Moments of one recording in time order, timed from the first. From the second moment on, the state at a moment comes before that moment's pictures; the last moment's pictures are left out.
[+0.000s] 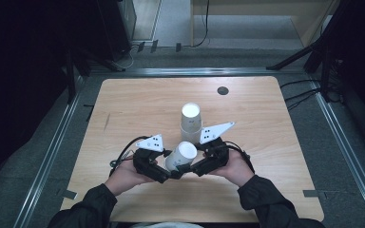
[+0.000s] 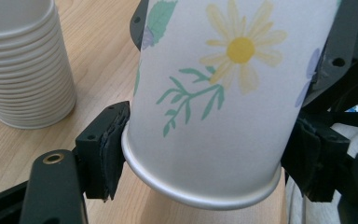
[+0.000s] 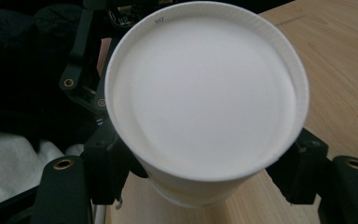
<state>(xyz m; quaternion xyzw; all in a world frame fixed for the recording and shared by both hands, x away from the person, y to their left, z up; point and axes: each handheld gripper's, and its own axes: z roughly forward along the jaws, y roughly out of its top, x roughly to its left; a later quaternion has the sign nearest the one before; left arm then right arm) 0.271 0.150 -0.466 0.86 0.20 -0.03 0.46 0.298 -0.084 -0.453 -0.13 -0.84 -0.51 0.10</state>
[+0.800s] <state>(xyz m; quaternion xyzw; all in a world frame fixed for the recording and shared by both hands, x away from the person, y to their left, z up) 0.271 0.154 -0.462 0.87 0.20 -0.03 0.46 0.297 -0.086 -0.448 -0.12 -0.84 -0.52 0.08</state>
